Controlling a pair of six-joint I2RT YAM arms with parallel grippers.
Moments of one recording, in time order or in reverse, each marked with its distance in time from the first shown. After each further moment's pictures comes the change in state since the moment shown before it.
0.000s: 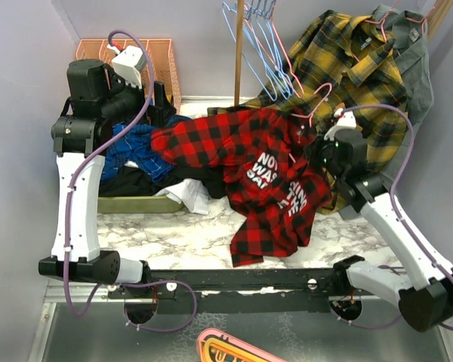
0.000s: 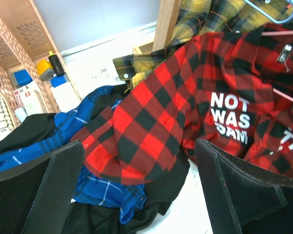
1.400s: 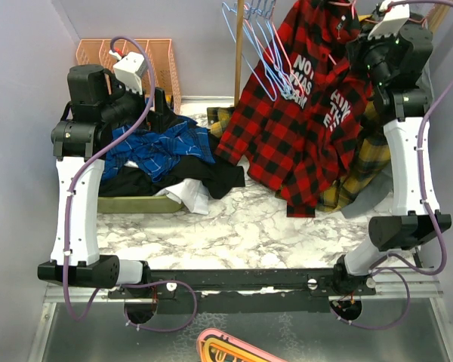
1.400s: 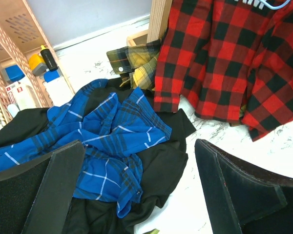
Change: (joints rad) left arm 0.014 -0.040 -0.060 -0.006 0.027 0.019; right arm -0.346 0.595 1.051 -0.079 -0.278 -0.405
